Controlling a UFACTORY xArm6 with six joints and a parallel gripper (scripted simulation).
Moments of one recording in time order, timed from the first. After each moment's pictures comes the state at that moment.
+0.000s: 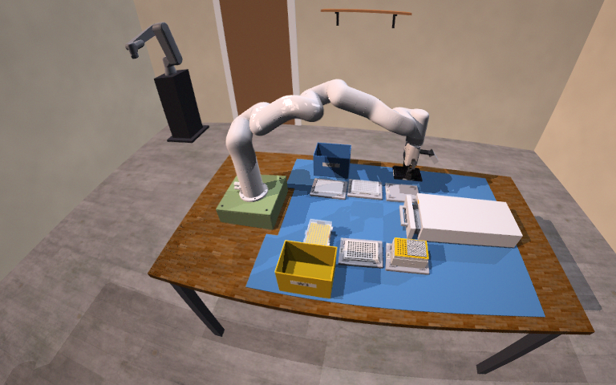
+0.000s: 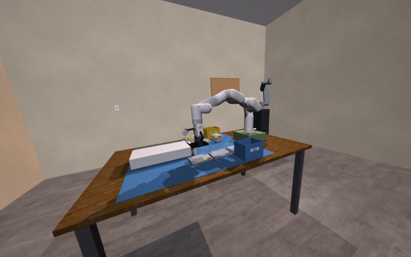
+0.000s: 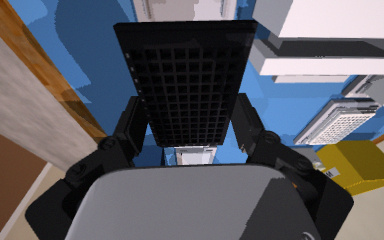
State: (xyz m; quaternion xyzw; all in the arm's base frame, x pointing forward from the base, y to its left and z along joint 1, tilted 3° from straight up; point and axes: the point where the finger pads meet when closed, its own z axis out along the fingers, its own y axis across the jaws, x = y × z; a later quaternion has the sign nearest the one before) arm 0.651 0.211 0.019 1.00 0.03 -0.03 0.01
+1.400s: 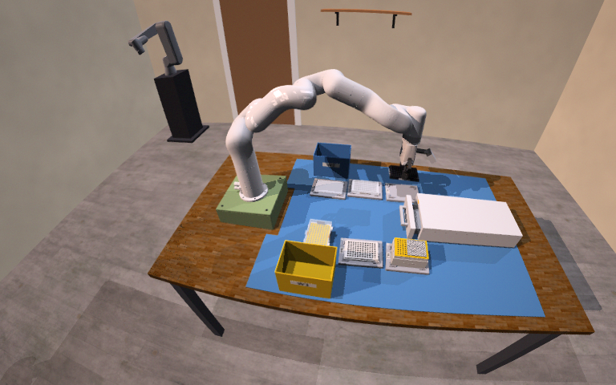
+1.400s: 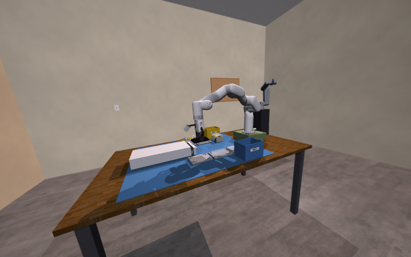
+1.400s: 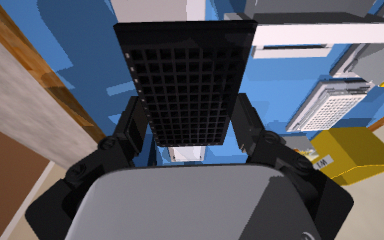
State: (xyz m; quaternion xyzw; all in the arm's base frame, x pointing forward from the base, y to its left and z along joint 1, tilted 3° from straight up) arm 0.630 0.177 0.044 1.00 0.02 -0.03 0.01
